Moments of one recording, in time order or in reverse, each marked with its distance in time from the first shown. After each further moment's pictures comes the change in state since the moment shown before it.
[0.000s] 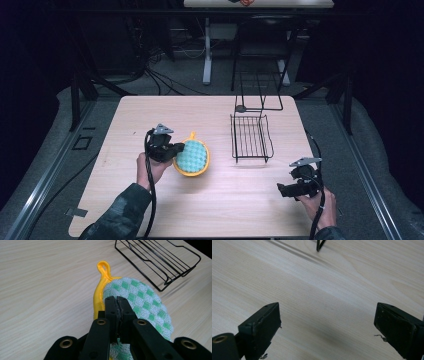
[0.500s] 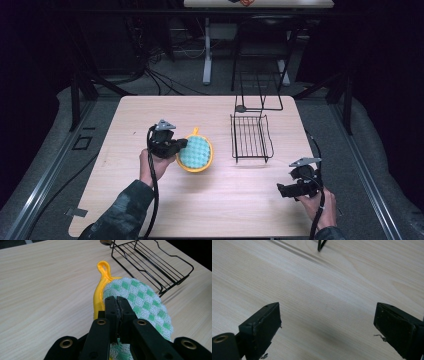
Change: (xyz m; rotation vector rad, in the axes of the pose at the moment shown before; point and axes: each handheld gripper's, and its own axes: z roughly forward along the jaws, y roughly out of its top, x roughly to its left) left arm -0.004 0.015 0.000 -0.036 -0.011 0.005; right arm 0.001 0.000 0.000 -0.005 0.000 -0.007
